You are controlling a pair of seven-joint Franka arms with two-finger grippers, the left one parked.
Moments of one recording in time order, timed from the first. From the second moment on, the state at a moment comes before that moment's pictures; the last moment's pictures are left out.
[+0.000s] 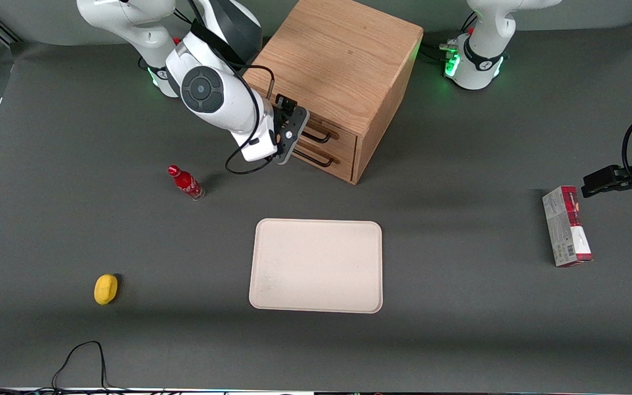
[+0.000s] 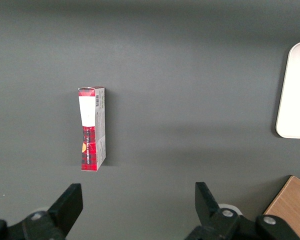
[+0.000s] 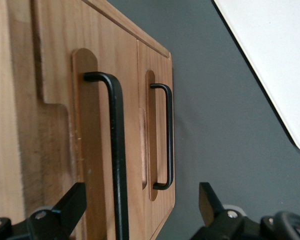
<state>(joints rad) 0.15 0.24 0.57 -1.82 0.27 1.93 -0.39</state>
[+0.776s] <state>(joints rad) 0.16 0.26 0.56 -1.87 0.20 2.04 -0.43</state>
